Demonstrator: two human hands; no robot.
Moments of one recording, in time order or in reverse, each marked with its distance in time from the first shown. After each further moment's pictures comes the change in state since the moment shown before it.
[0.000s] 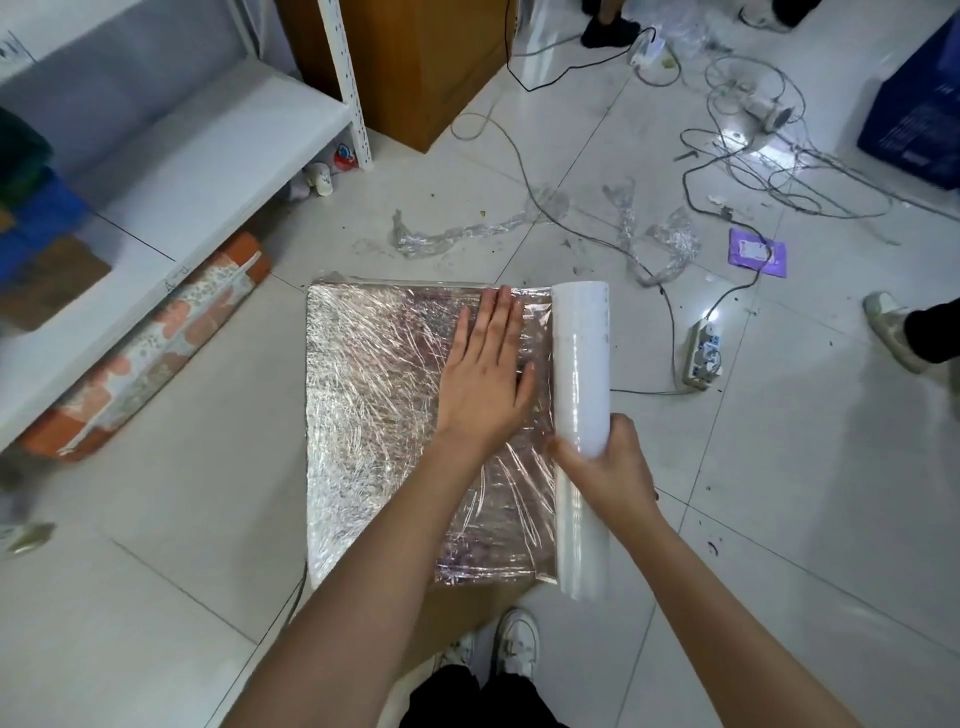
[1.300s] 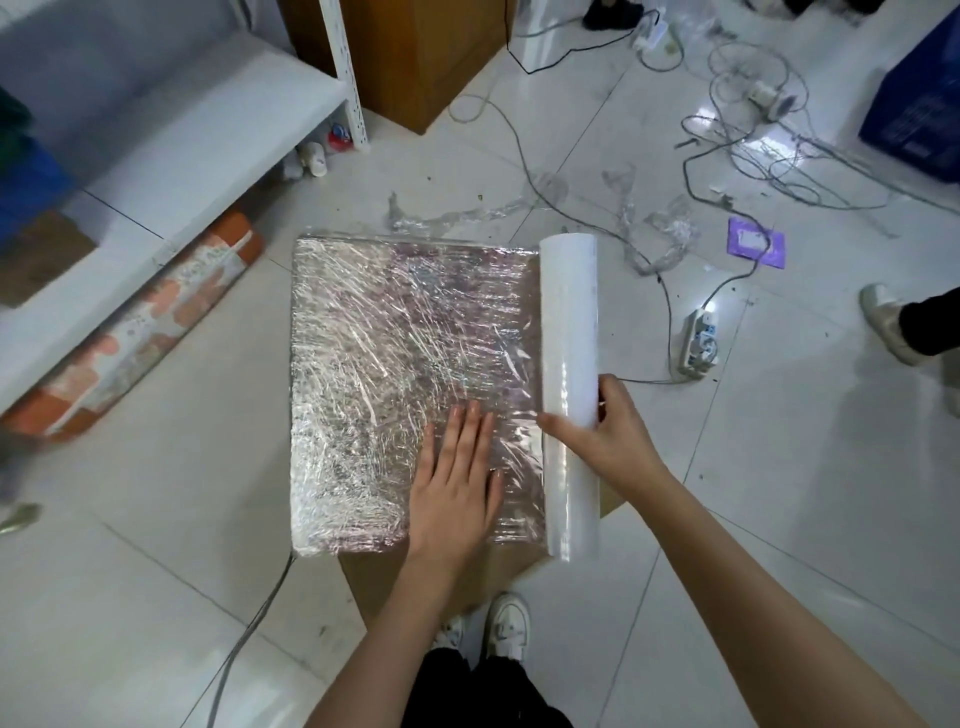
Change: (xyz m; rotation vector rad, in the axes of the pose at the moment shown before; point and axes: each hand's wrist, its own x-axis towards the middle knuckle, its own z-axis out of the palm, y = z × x) left_hand -0.133 0.010 0.042 0.061 -0.019 -0.033; right_hand 0.010 -0.003 -0.014 0.125 -0.144 -0.185
